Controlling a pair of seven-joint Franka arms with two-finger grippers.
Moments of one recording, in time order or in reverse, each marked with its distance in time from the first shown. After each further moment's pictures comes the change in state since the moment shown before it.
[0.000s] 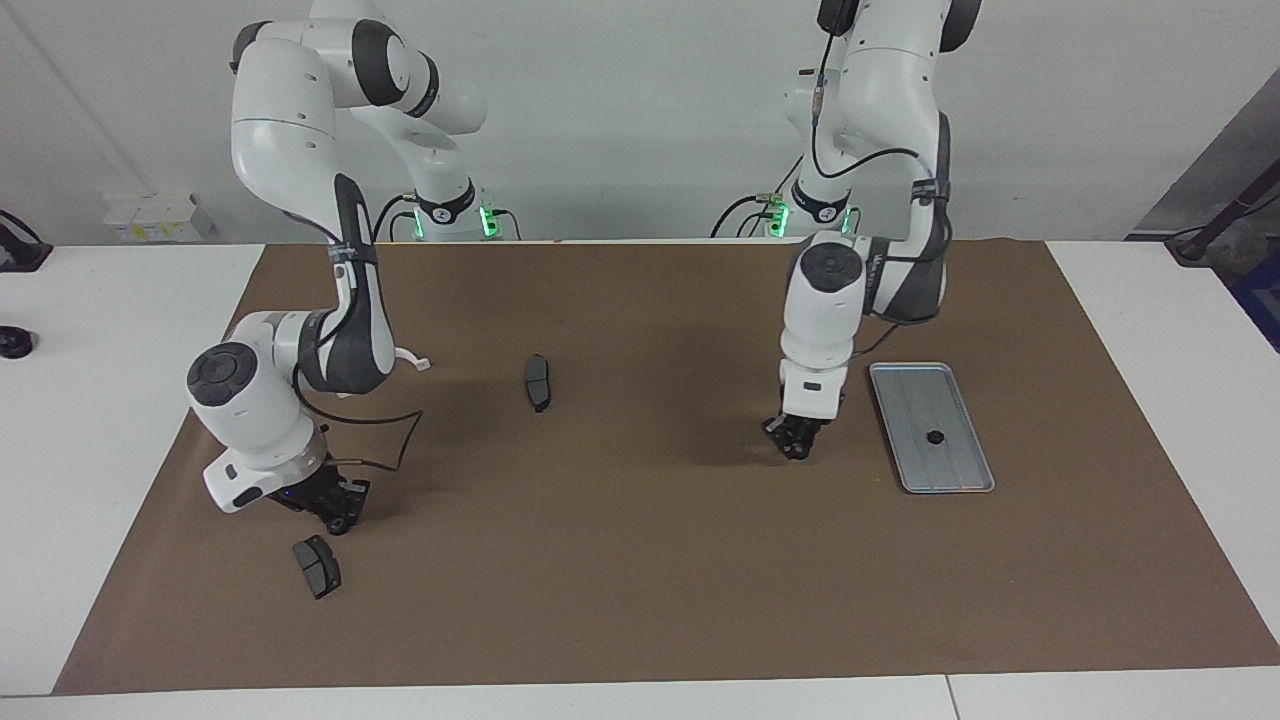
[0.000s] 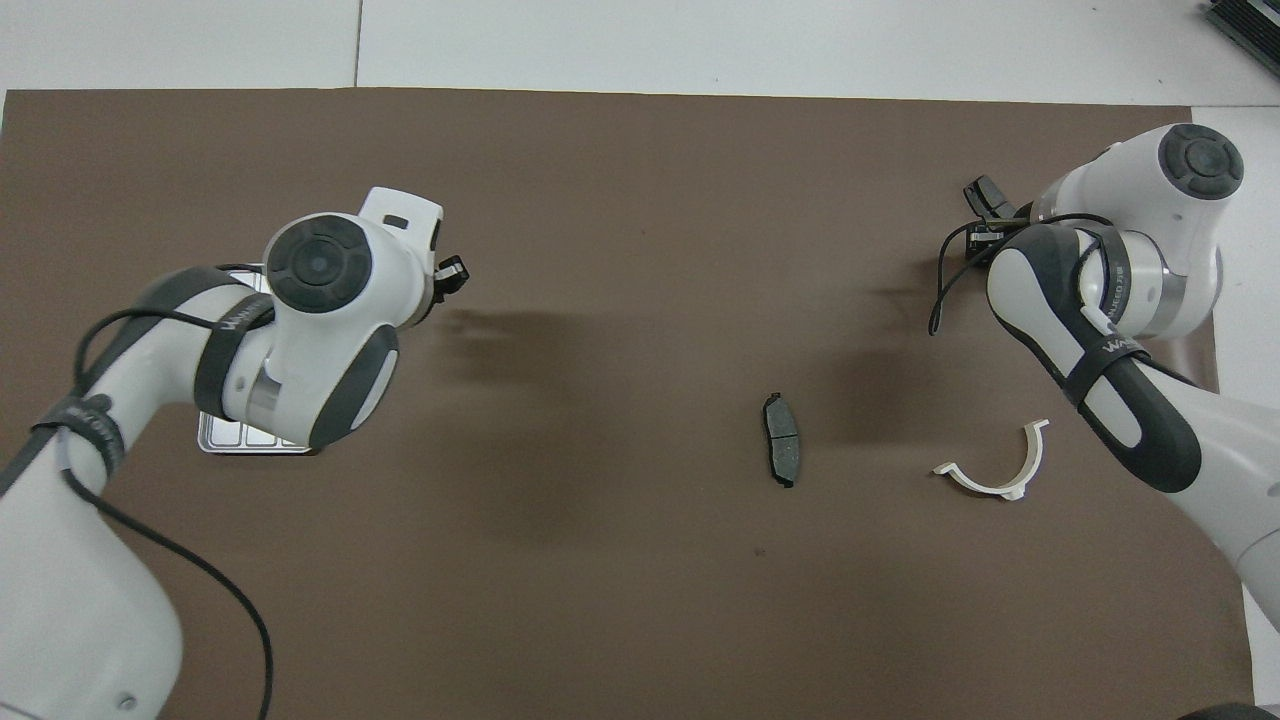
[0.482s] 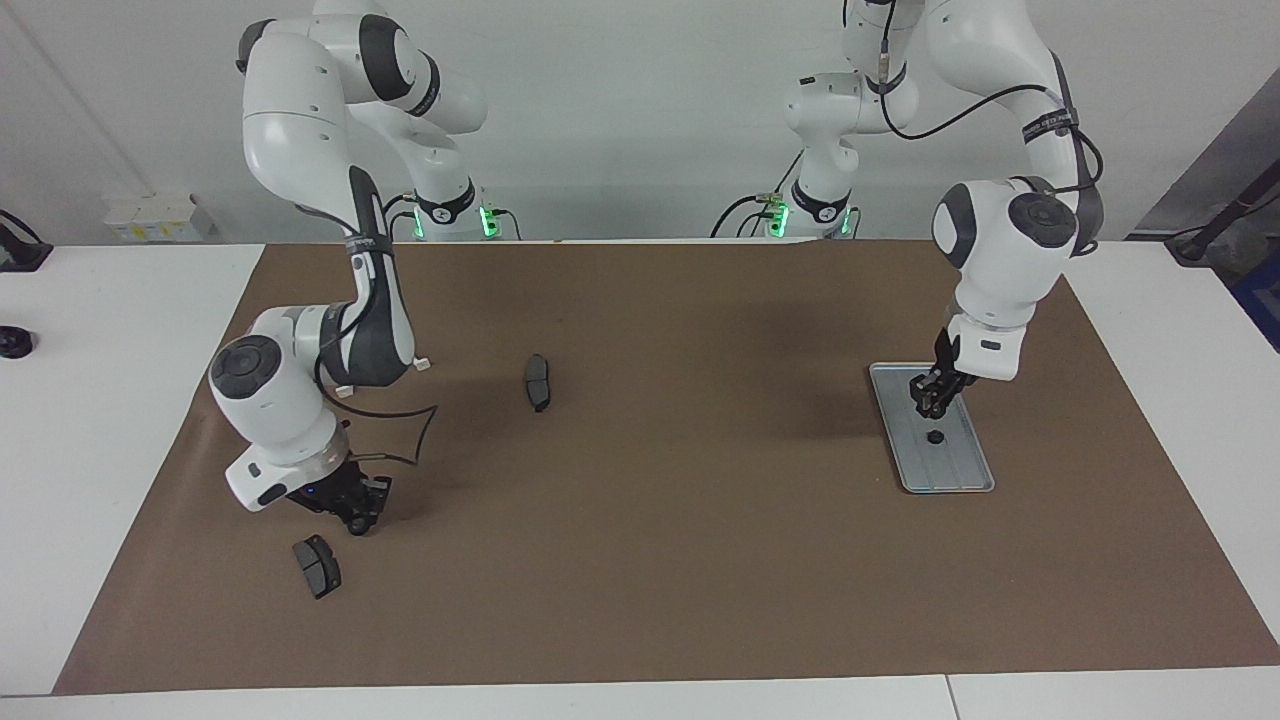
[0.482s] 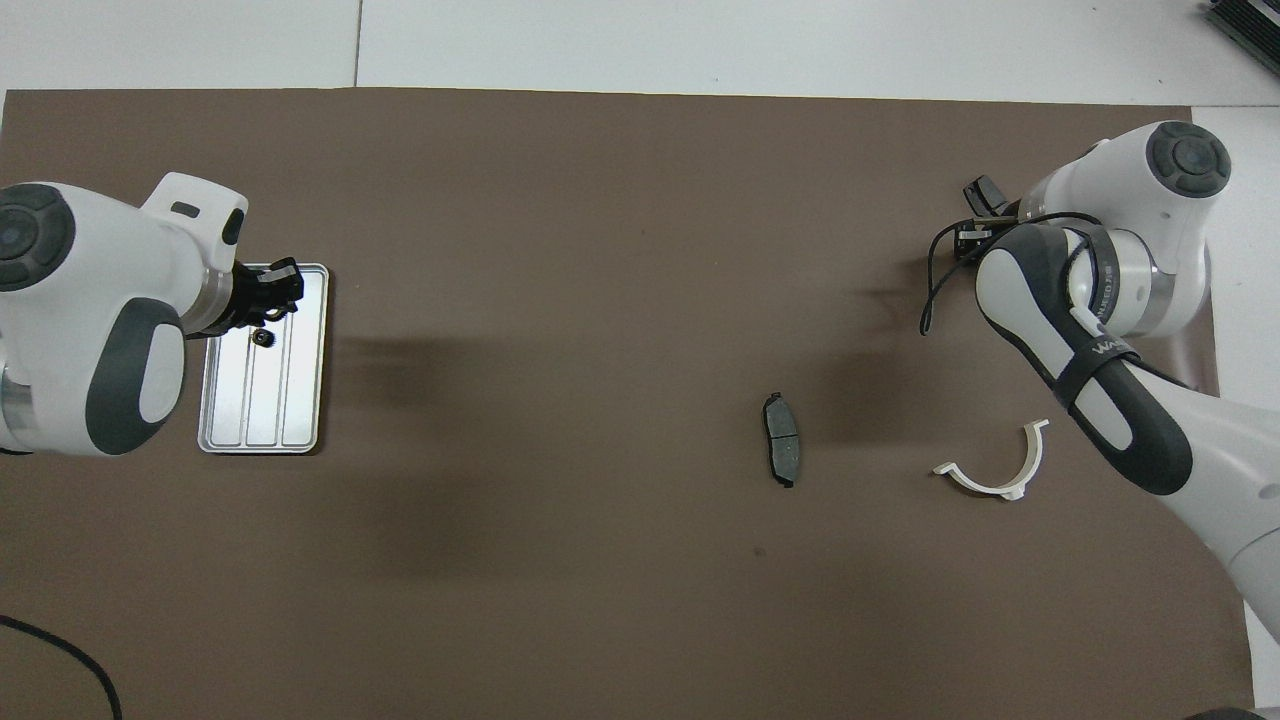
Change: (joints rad) left arm 0.296 -0.138 0.003 -0.154 -0.145 -0.048 0.479; right arm 0.088 -0.046 0.028 0.003 0.001 -0.010 0.013
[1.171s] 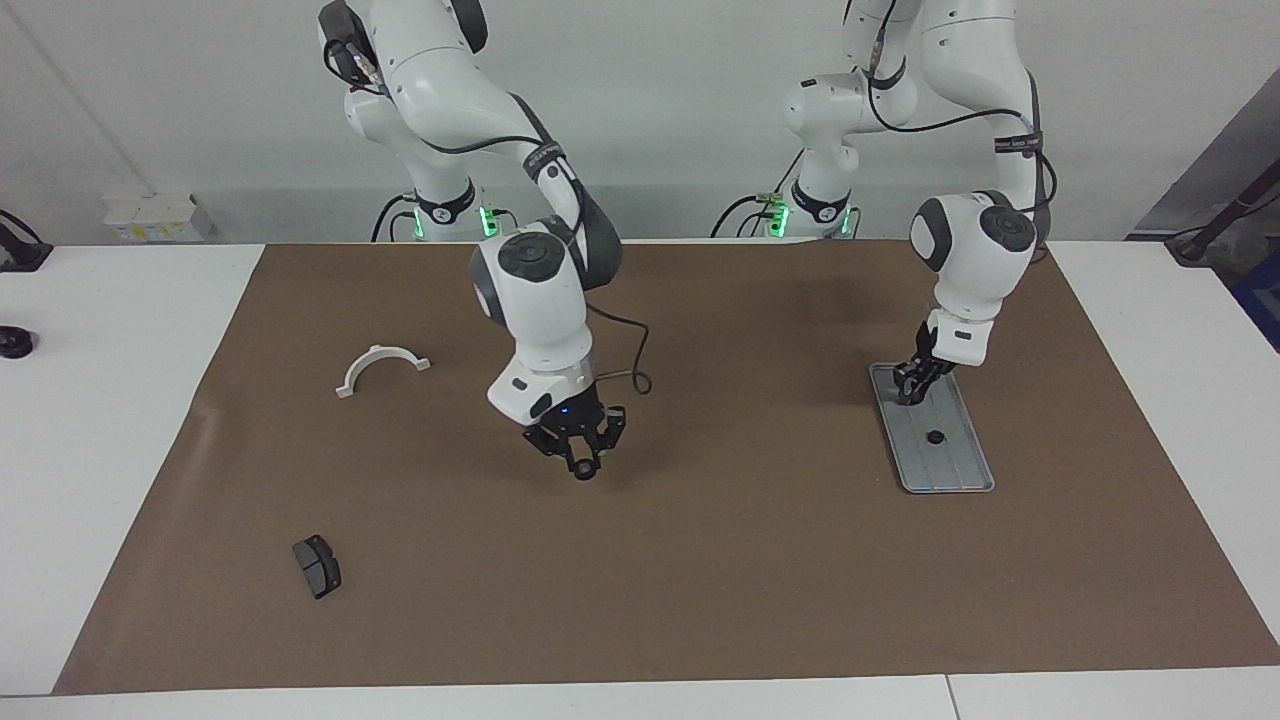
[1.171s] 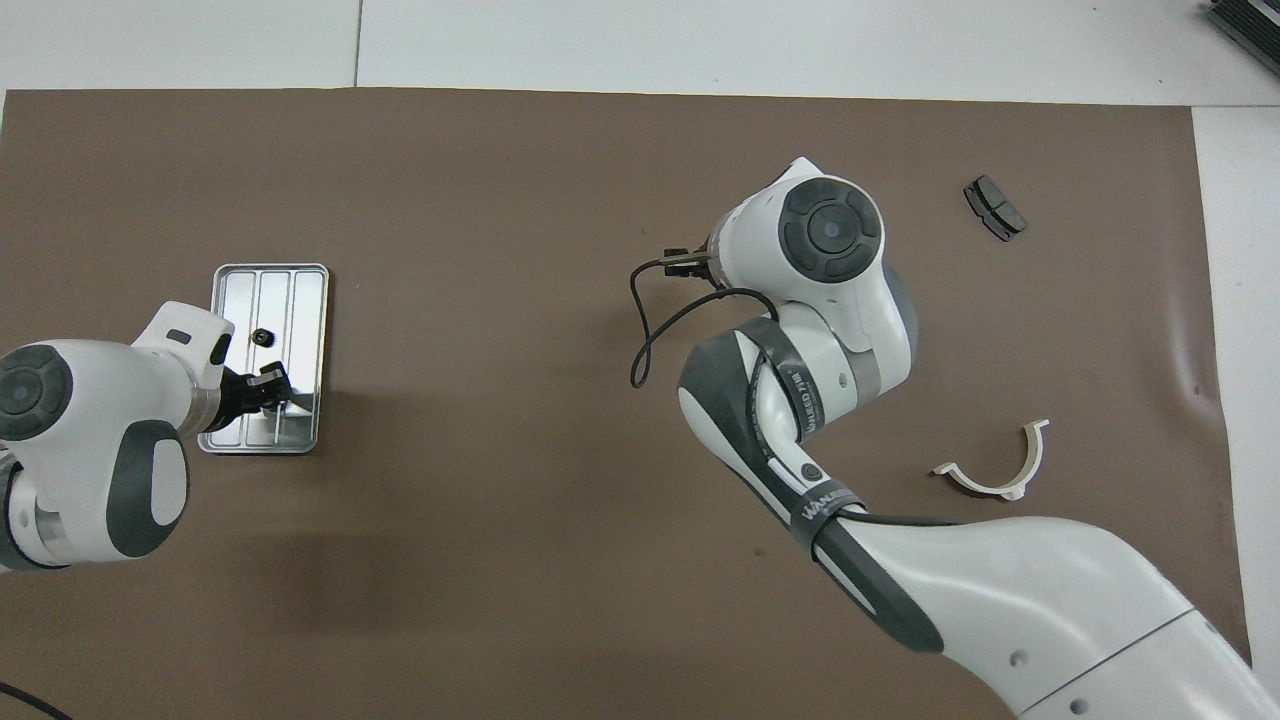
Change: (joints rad) left arm 0.028 -0.071 -0.013 -0.300 -0.037 0.262 0.034; right arm 0.427 -0.063 0.004 -0.006 0.002 0.109 0.382
